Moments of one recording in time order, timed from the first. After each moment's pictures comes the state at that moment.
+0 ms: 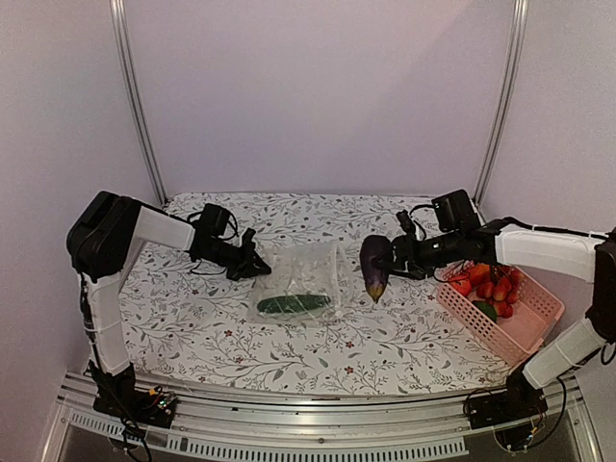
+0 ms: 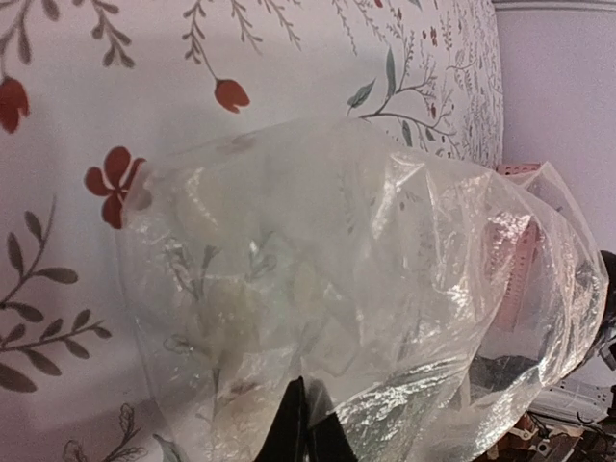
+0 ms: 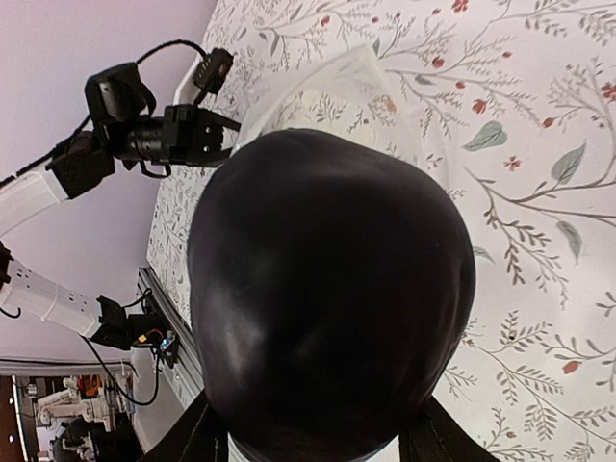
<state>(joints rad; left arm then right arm) -0.35 2.06 1.16 -0.07 0.72 -0.62 0.52 1.49 0.94 -0.22 -0.58 0.60</state>
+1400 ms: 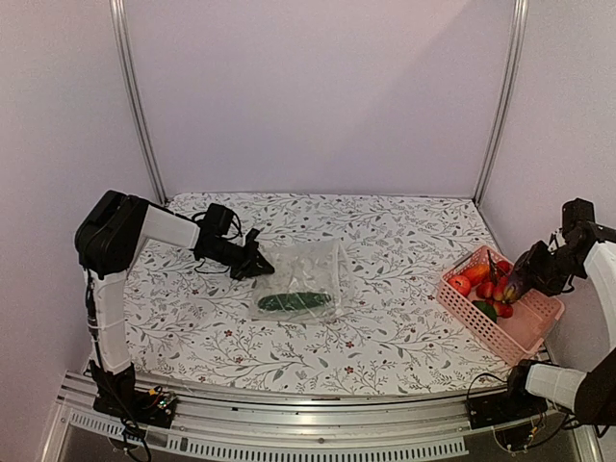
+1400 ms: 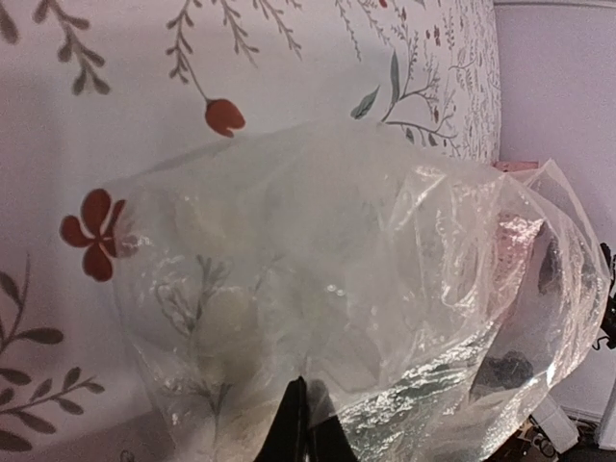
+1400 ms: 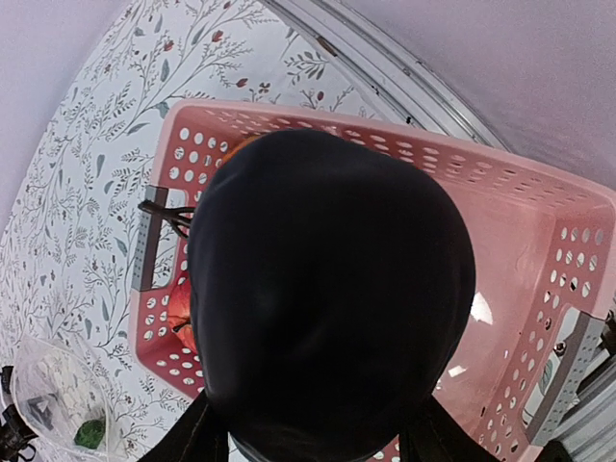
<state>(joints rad) -0.35 2.12 1.23 -0.09 0.75 -0.61 -0.34 0.96 0.92 -0.99 -0.15 0.46</state>
